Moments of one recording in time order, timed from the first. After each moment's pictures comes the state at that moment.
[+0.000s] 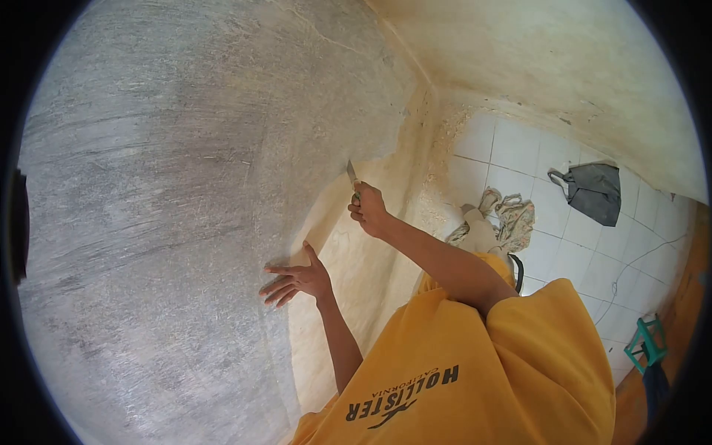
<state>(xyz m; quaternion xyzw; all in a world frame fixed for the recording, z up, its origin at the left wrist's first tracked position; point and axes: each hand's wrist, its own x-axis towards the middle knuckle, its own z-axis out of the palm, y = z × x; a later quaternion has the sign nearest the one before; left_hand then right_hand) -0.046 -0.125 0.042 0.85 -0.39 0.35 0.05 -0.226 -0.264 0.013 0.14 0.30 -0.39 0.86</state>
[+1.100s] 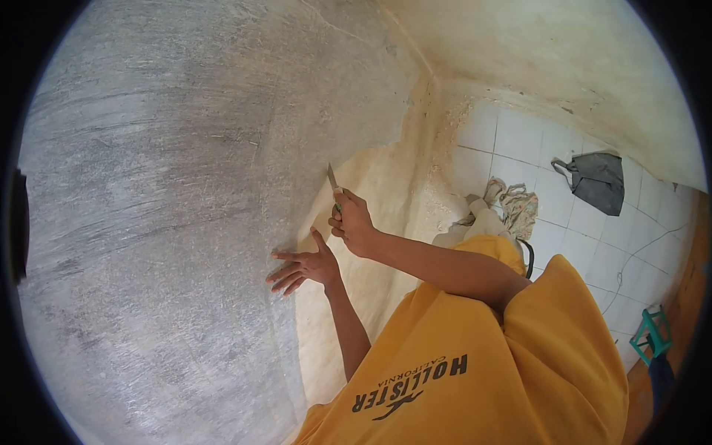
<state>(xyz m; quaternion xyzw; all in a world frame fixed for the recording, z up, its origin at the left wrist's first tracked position) -0.047 -0.129 0.046 0.83 -0.40 0.37 0.07 -0.212 -0.220 0.110 0.13 0.26 -0.38 0.87</state>
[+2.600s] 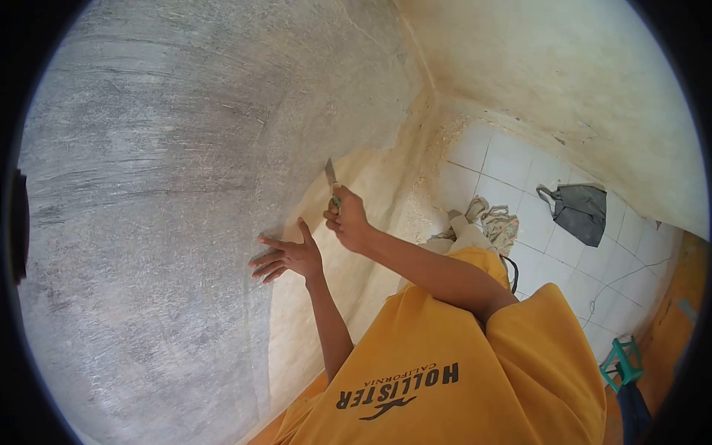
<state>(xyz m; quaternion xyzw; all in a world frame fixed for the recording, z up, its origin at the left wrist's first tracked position) -0.047 -0.129 0.042 0.83 -0.41 0.38 0.09 -0.213 -0.216 0.103 0.14 0.27 -0.37 0.88</state>
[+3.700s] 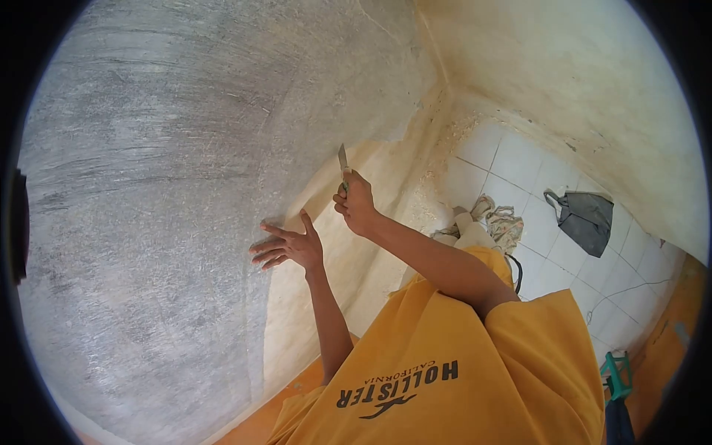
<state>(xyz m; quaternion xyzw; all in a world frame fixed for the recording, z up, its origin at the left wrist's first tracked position) -0.048 -0.118 0.045 0.84 -0.41 0.36 0.05 -0.215 -0.226 0.087 0.12 0.28 -0.37 0.88</state>
